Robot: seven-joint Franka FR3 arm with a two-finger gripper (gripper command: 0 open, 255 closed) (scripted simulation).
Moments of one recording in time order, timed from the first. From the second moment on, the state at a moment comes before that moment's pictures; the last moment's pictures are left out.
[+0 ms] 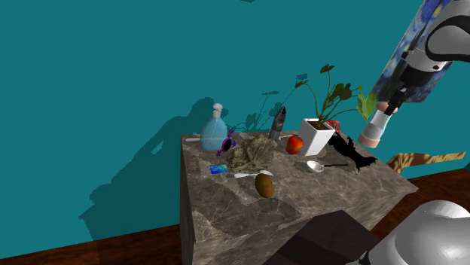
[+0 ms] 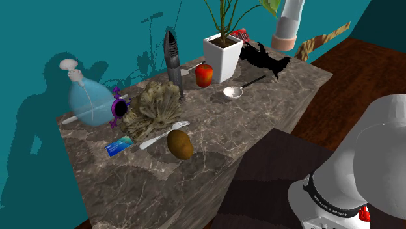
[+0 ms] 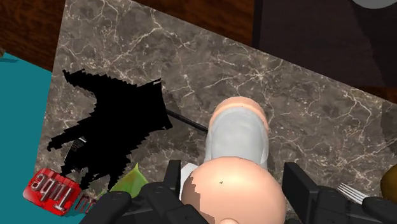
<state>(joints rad) -0.13 -0.69 -0.41 -2.09 -0.39 1.57 -0.50</state>
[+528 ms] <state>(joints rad) -0.15 -0.62 -0.60 -1.99 -0.45 1.60 -0.69</state>
